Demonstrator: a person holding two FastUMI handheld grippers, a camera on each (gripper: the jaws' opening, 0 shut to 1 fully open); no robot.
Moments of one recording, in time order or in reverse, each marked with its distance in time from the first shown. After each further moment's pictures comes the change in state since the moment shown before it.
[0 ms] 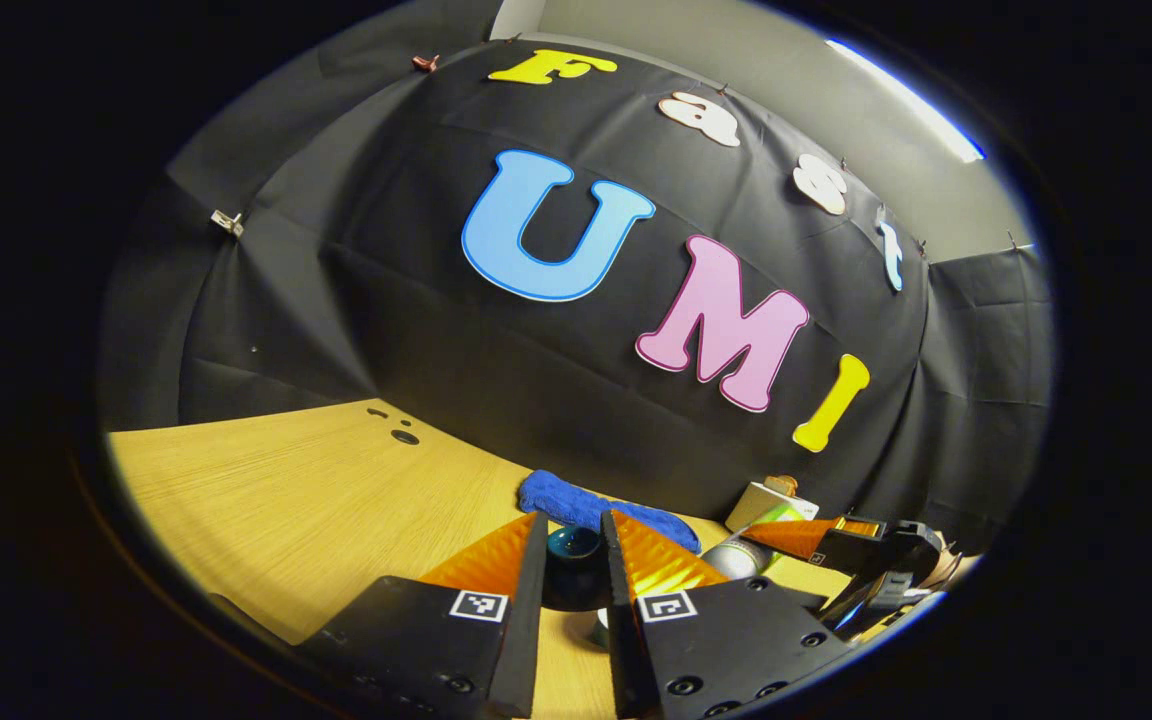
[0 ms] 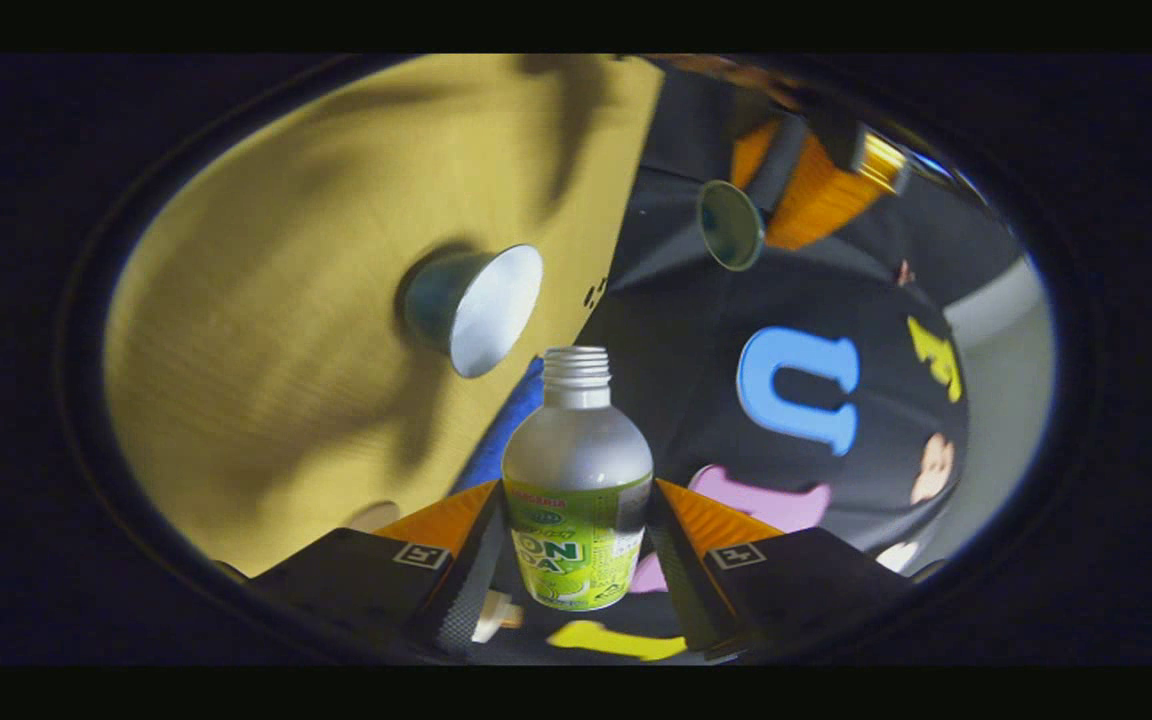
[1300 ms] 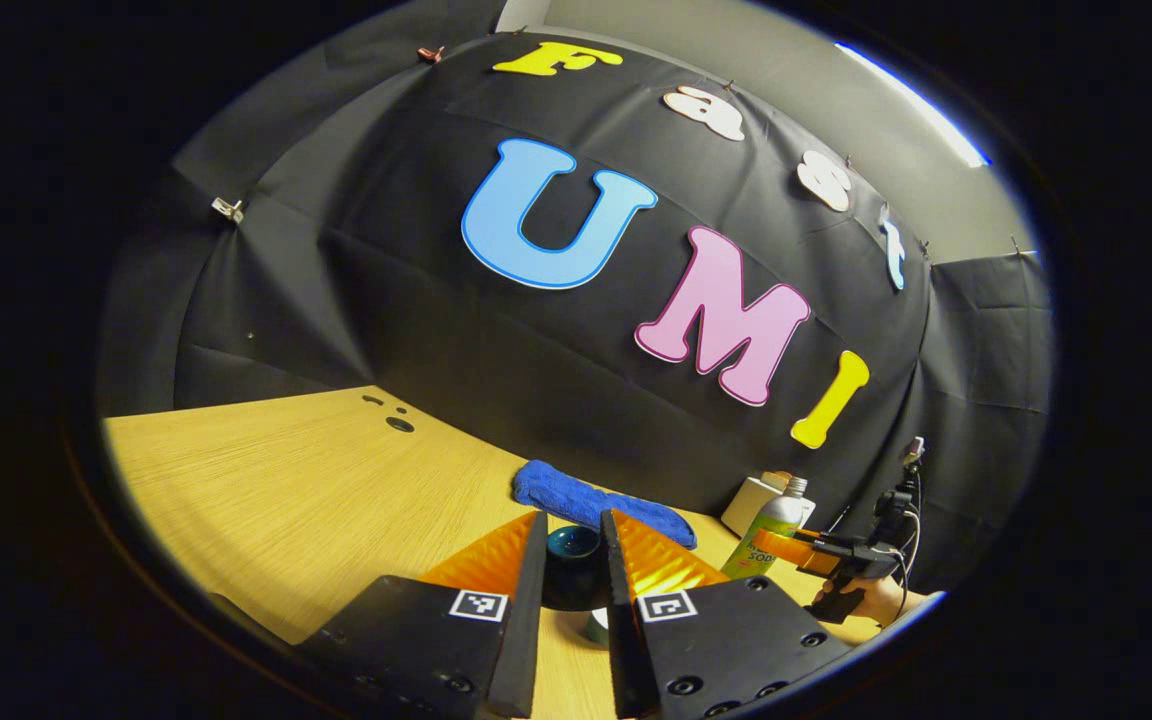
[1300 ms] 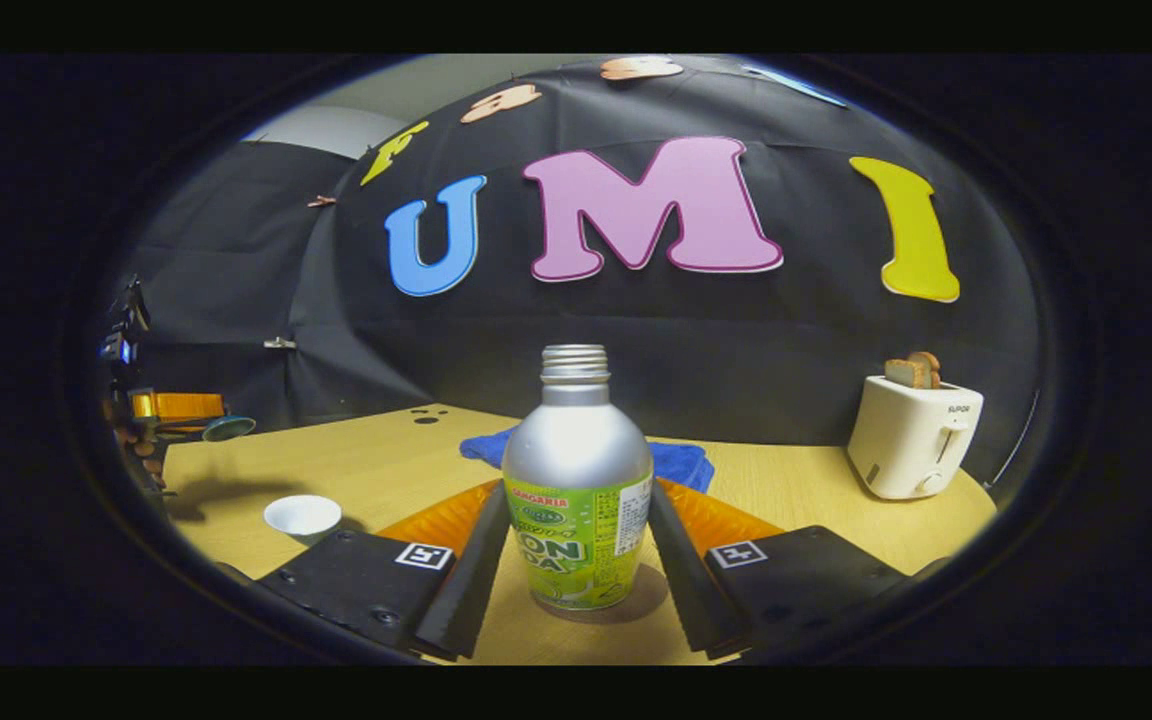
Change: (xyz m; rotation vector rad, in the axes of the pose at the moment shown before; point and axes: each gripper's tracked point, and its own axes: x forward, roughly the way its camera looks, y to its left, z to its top) left arm 0.004 -0.002 -0.010 -0.016 0.027 -0.006; right arm 0.002 0.019 -0.126 1.749 -0.083 -0.079
